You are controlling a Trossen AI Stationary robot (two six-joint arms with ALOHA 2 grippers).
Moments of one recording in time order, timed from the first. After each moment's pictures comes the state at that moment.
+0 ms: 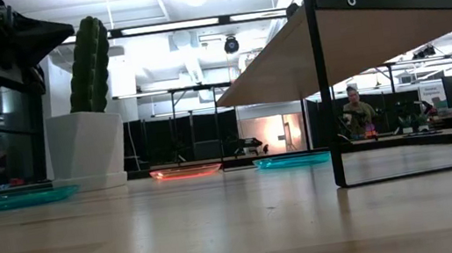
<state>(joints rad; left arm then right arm) -0.17 0.01 0.01 0.25 -0.43 -0.37 -0.31 1.17 0.60 0.20 0.49 0.67</state>
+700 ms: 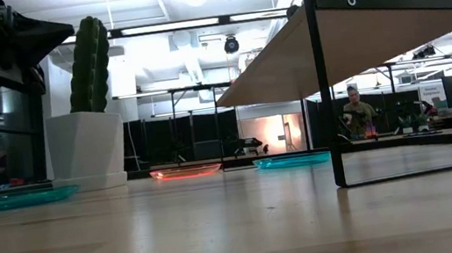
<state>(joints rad) -0.17 0.01 0.01 0.25 -0.43 -0.37 -0.32 1.17 0.60 0.18 0.48 0.67</state>
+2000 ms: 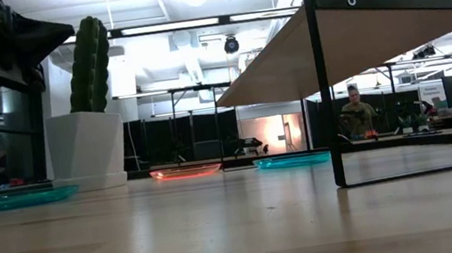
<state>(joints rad) -0.17 0.01 0.01 0.24 -0.42 -0.24 0.22 1.08 0.59 0.59 0.40 0.09</state>
